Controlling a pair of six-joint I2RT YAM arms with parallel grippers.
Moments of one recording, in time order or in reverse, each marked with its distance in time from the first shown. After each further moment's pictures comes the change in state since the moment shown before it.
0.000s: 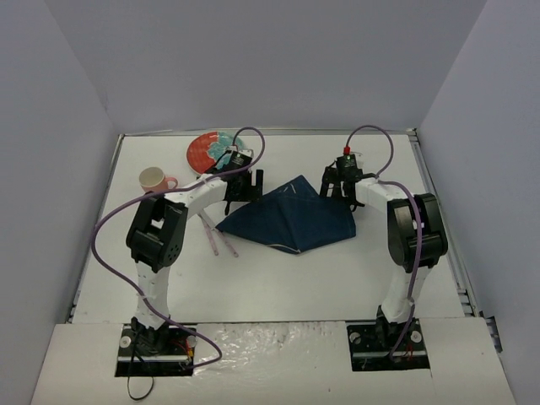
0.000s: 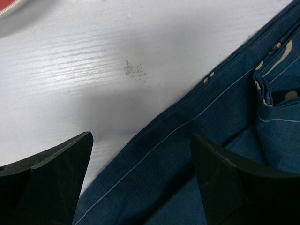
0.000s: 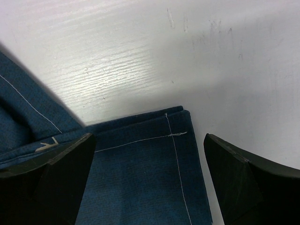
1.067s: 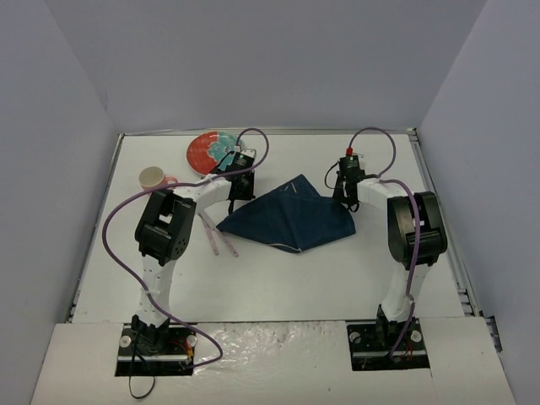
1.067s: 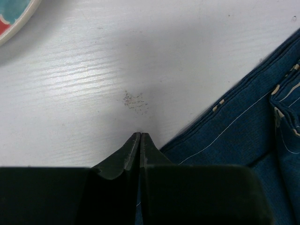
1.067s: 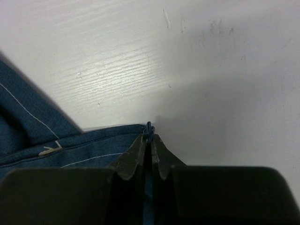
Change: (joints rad) left arm -0.001 0.099 0.039 0.082 -0.010 0.033; right arm -0.025 0.020 -0.012 0.034 -0.040 0.012
